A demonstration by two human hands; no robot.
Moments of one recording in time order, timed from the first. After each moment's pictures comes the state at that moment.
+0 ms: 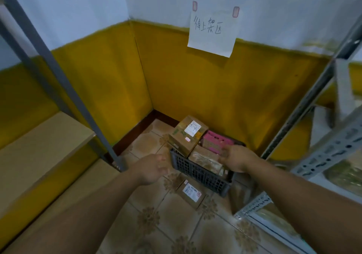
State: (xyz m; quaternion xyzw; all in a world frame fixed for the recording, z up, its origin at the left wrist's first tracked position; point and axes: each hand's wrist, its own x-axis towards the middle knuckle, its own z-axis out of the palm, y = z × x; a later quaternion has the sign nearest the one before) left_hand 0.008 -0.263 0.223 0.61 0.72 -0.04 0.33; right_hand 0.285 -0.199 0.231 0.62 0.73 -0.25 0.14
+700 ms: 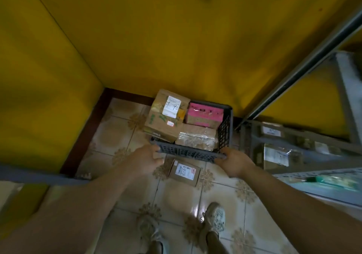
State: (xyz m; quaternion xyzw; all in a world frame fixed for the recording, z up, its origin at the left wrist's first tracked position) left_hand -0.049 -0.052 0.081 0.68 0.59 -0.16 0.40; right_hand 0.226 -0.119 0.071 0.77 0.50 -0.39 0.10
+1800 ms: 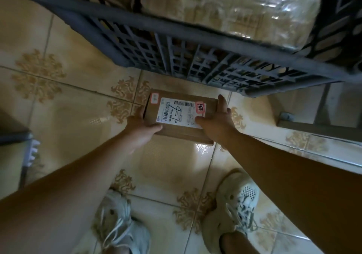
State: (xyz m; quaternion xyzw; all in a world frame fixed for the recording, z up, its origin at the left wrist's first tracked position) left_hand -0.008 -0.083 -0.513 0.41 0.71 -0.03 0.58; right_hand 0.204 -0.116 -0.514 0.80 0.27 -0.53 -0.05
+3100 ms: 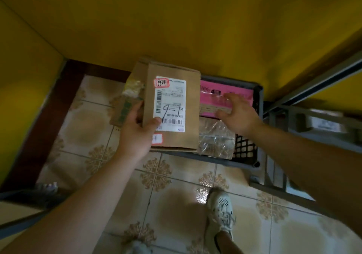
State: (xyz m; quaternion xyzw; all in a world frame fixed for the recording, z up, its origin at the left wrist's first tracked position) left_hand 0.015 0.076 -0.154 0.47 0.63 0.32 0.54; right_hand 0.278 0.075 -0.175 0.77 0.54 -0.33 -0.10
